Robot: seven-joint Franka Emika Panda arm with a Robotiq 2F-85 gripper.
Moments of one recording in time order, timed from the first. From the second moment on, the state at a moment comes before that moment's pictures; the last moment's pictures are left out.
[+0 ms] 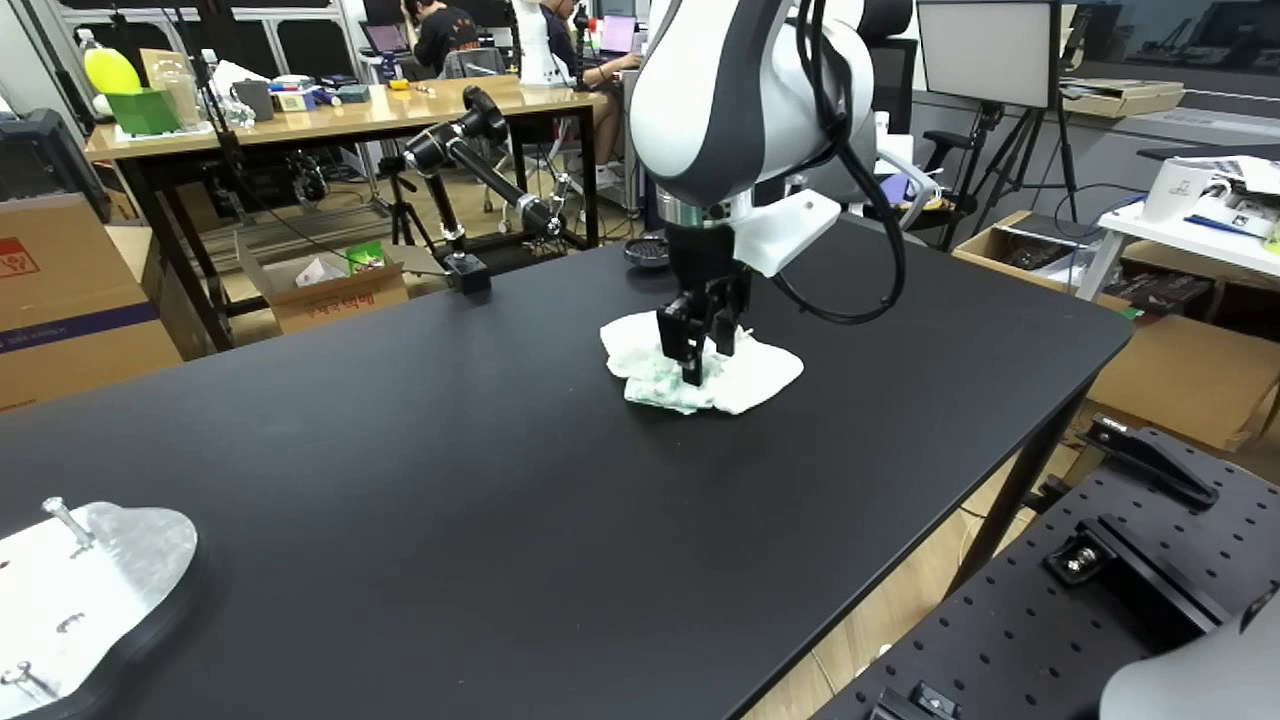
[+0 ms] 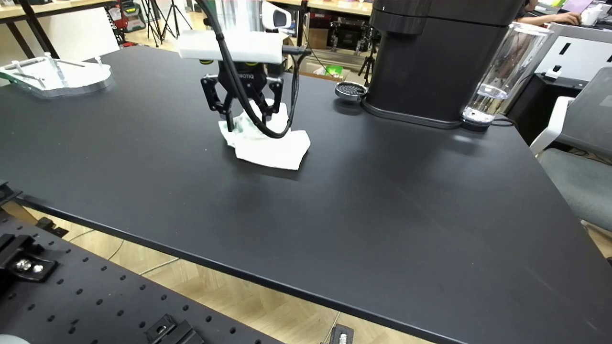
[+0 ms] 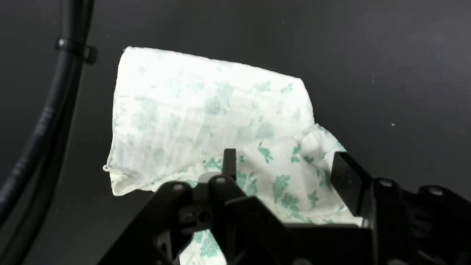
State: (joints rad) arm -0.01 0.30 0.02 -2.46 -0.14 2.72 -0.22
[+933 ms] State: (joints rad) arm -0.01 0.25 0.01 -2.40 -0.13 2.65 -0.21
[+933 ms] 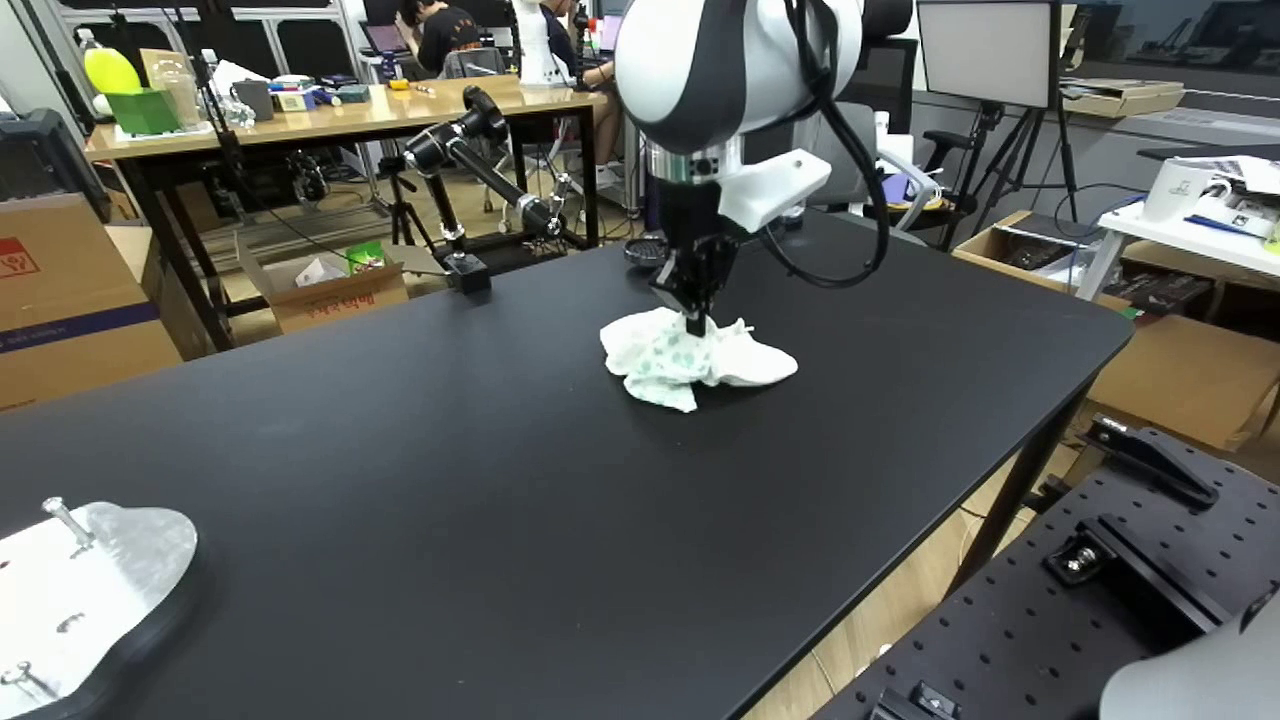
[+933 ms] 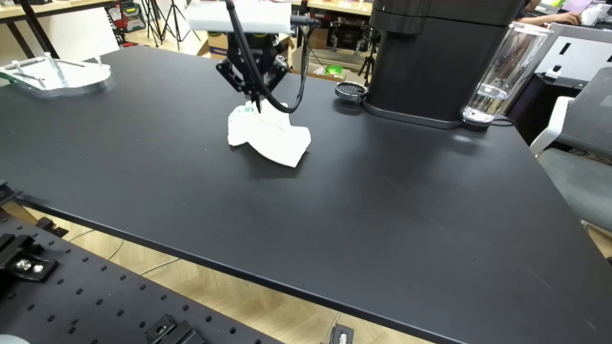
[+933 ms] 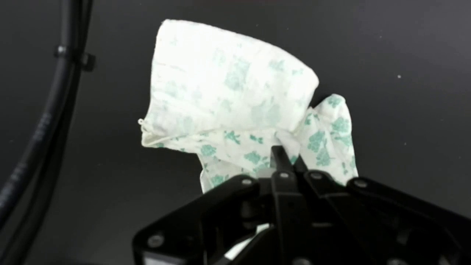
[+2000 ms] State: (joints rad) arm 0.08 0.12 0.08 -1.77 -0.12 1.89 -0.05
